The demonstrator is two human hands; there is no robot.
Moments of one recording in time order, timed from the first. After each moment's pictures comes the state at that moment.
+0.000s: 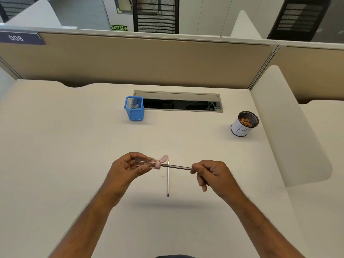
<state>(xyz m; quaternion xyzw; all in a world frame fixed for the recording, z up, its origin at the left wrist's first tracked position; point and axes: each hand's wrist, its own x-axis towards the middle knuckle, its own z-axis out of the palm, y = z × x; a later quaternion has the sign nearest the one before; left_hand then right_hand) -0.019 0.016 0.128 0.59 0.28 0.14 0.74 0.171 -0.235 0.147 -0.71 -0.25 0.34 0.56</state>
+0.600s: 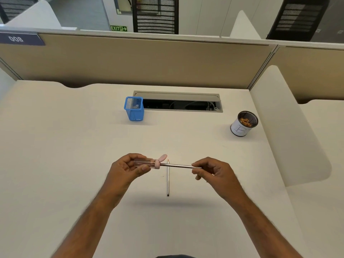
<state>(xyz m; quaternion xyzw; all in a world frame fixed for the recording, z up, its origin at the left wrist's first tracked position) -0.021 0.013 0.127 0.58 0.29 0.15 0.75 0.172 -0.241 0.147 -0.73 -0.27 0.29 0.56</state>
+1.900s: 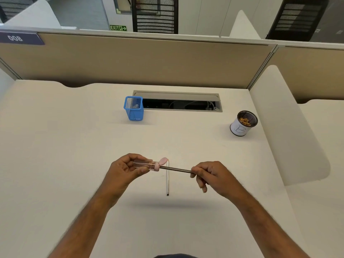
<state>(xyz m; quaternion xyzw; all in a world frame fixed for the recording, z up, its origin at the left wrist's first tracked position) -0.024 0.015 0.132 0.61 0.29 0.13 0.73 0.181 -0.241 0.144 -0.74 -0.31 0.37 0.46</state>
